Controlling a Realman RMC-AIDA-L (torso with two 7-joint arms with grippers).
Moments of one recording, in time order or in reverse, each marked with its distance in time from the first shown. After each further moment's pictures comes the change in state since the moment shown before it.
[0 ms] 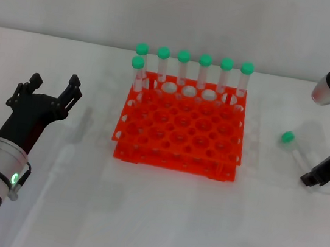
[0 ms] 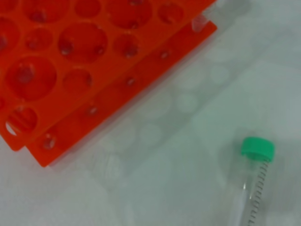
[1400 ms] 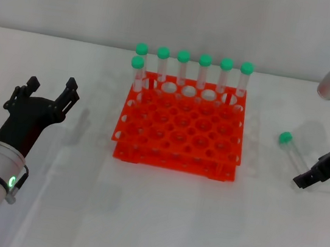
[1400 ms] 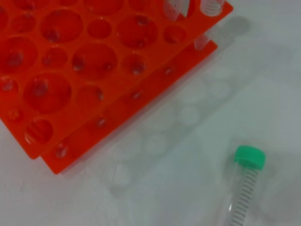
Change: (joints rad) left arm 0.012 0.000 0.000 0.000 0.000 0.000 0.000; right arm -0.038 0.000 -0.007 -0.099 0.035 -0.053 -0.011
